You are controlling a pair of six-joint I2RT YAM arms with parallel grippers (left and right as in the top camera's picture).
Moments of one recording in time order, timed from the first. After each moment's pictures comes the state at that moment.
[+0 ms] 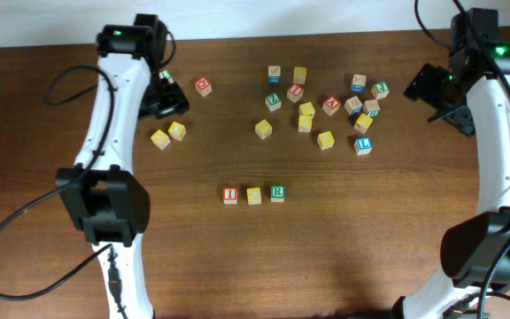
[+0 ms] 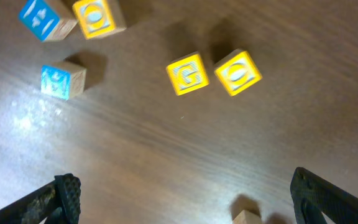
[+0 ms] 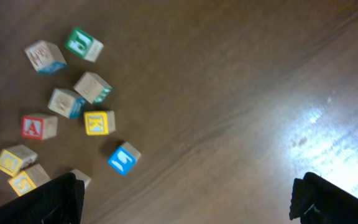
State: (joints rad) left arm -0.11 2.27 2.31 -1.60 -0.13 -0.56; right arm -0.16 1.85 1.89 -1.28 0.15 0.55
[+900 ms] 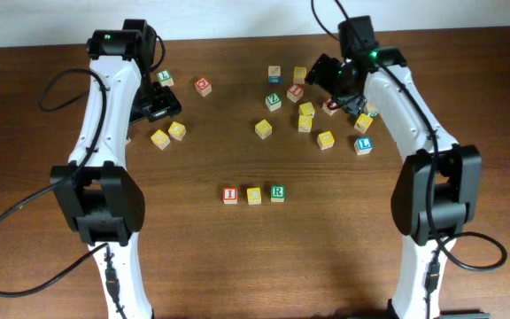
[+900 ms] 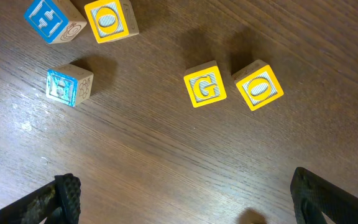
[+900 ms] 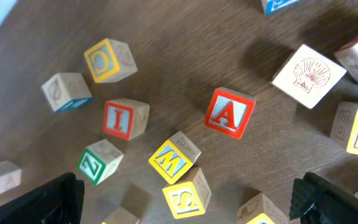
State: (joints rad) left arm -0.07 2.27 2.25 -1.55 -0.13 -0.56; right arm 0.15 2.18 1.89 -0.84 -0.06 0.80
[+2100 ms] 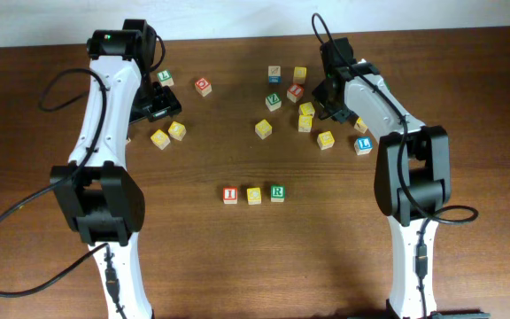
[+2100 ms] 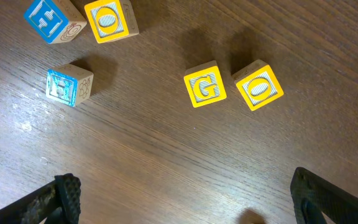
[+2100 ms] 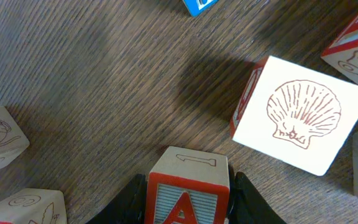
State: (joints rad) left arm -0.07 2.27 2.25 -1.55 -0.13 -0.56; right arm 0.16 2.36 1.89 -0.74 0.12 0.99
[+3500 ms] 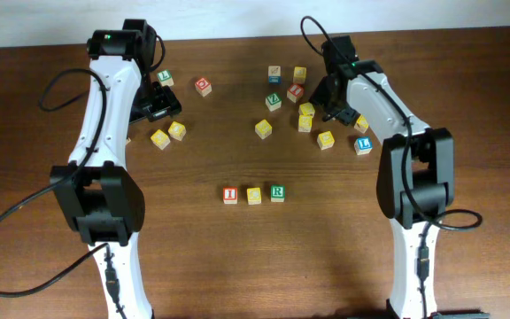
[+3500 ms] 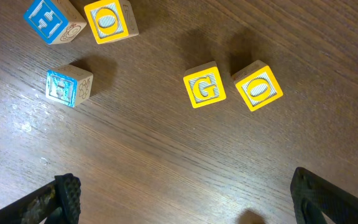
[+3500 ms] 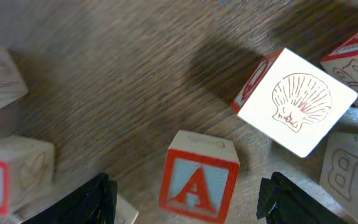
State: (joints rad) left arm -0.07 2.27 2.25 -1.54 -0.13 -0.56; right arm 0.16 2.33 1.89 -0.81 0.08 0.79
